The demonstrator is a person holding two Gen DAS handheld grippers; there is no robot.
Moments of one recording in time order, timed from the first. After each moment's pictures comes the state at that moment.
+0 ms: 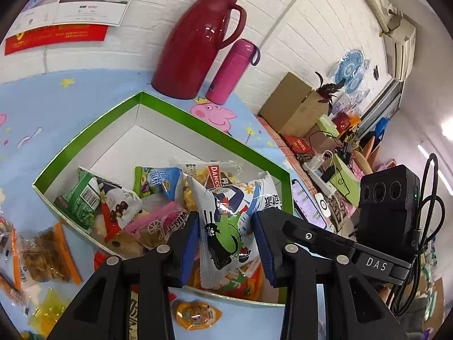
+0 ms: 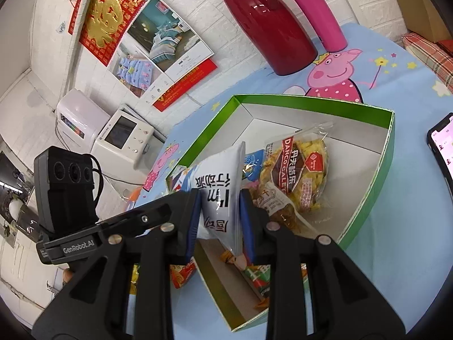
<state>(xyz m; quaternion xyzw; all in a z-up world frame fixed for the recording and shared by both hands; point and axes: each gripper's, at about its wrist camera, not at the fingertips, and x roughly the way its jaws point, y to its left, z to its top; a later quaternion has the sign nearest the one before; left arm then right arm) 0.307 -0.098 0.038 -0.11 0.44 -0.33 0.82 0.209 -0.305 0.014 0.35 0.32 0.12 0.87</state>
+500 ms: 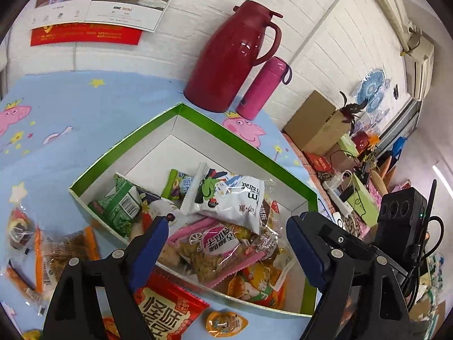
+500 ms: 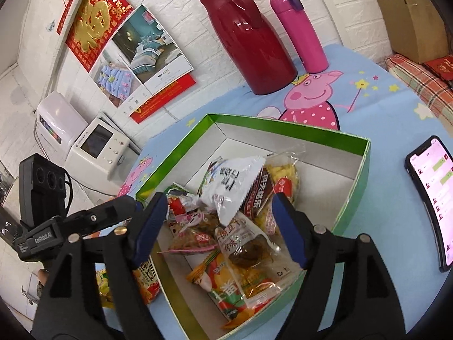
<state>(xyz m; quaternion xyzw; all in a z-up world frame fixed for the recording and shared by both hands) 0.312 -0.066 0.039 -0.14 0.43 -0.27 0.85 0.208 -0.311 0.014 0.31 0.31 0.06 0.90</state>
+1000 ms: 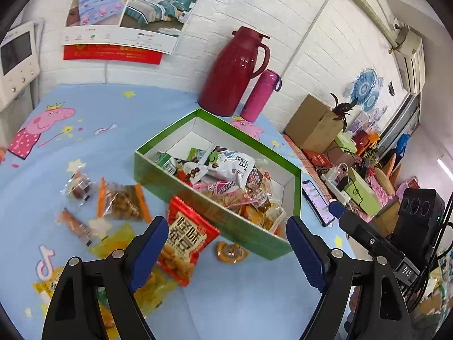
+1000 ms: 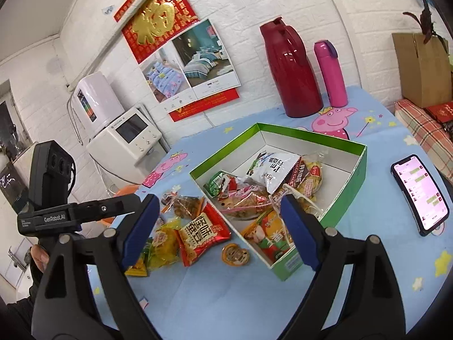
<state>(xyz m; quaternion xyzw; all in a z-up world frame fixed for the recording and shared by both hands) 0.201 -0.004 0.084 -0.12 0.41 -0.25 0.87 0.109 -0.237 0.075 0.22 0.24 0.09 0.94</state>
